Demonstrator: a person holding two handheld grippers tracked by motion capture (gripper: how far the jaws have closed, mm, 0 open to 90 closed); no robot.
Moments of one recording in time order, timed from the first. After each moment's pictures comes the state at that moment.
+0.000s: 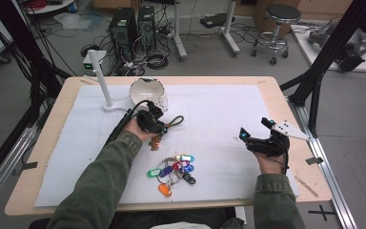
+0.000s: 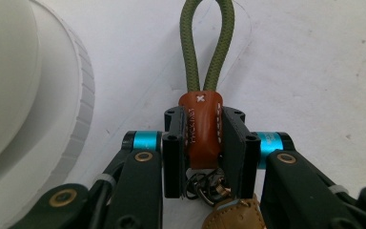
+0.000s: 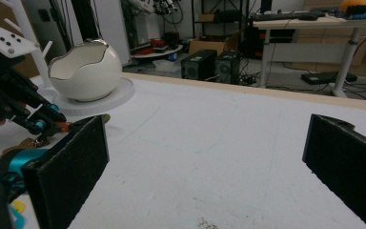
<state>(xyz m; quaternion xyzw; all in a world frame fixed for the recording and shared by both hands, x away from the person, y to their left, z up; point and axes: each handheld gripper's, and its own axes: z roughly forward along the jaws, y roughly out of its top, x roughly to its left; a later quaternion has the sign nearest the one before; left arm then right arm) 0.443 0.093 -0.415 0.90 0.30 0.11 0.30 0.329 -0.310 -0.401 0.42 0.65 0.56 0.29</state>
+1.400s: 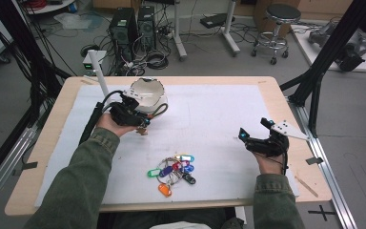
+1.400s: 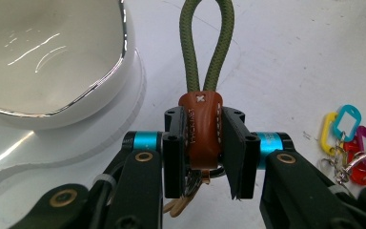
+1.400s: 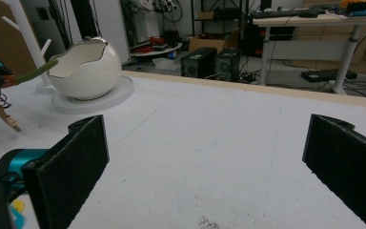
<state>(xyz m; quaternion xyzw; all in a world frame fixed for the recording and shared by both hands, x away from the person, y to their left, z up) 0.414 0.157 -0.352 0.86 0.33 0.11 0.36 0.330 -0.308 -0.402 0.42 0.65 0.56 0.29</state>
